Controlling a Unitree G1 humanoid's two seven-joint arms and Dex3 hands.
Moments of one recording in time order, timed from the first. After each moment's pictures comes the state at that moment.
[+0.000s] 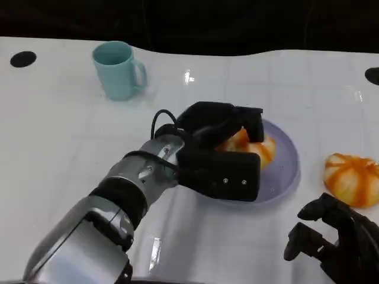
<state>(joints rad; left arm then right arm) -0.97 -0.07 -0.54 1.21 0.65 -0.45 0.12 0.22 -0.02 -0.12 -0.09 0.57 0.20 0.49</state>
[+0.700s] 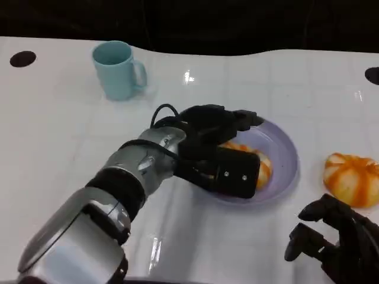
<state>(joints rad) -1.01 -0.03 -0.59 1.16 0.67 -0.36 -0.06 0.23 -0.02 -0.12 -0.10 0.57 0.20 0.48</state>
